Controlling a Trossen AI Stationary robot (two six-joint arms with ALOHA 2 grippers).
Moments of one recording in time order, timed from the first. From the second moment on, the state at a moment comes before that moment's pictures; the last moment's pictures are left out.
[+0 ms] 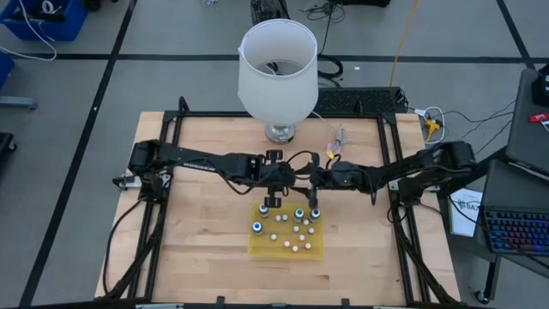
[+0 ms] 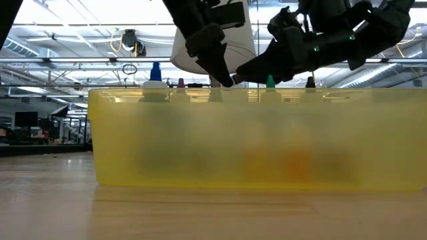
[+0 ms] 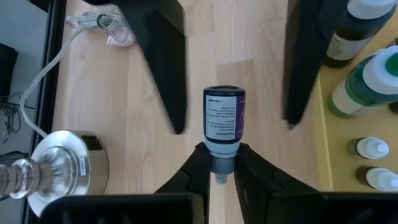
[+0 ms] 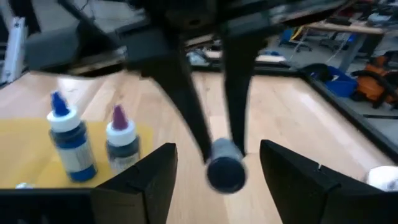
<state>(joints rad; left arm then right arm) -0.04 1.87 1.52 -0.61 -0.27 0.17 -0.01 1.47 0.52 0.74 0.08 -0.07</state>
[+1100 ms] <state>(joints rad) -0.03 1.86 1.49 -0.40 -0.26 0.20 0.01 1.27 0.43 0.68 0.19 -0.15</state>
